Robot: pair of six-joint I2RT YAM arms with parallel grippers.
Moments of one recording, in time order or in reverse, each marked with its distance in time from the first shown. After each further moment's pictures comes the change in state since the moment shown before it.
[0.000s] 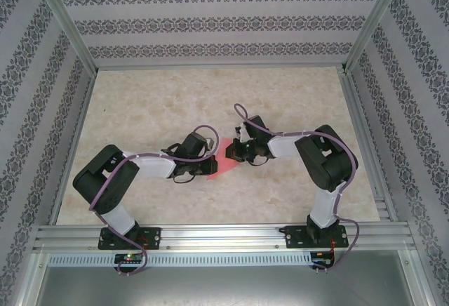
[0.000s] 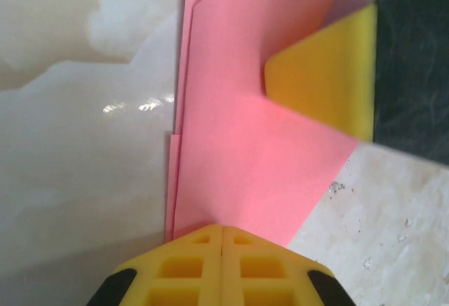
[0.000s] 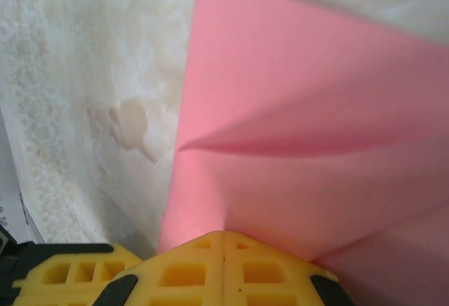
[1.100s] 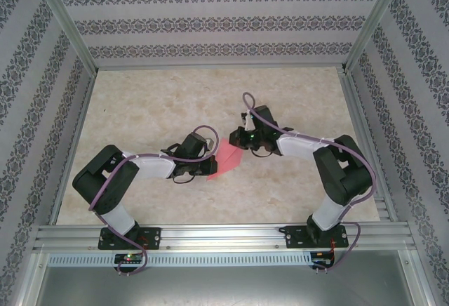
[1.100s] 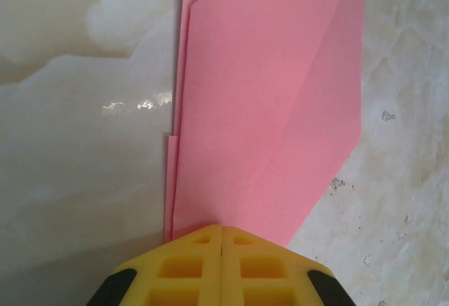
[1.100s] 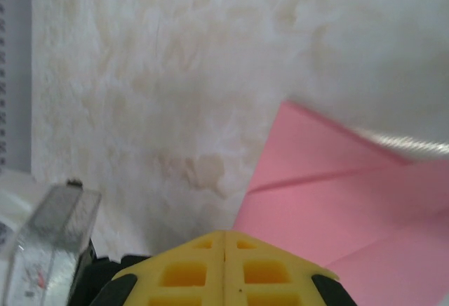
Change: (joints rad) left arm 0.000 -0.002 -0.004 0.001 0.006 0.000; right arm 0.019 -0.171 0.005 -0.028 0.114 -0.020
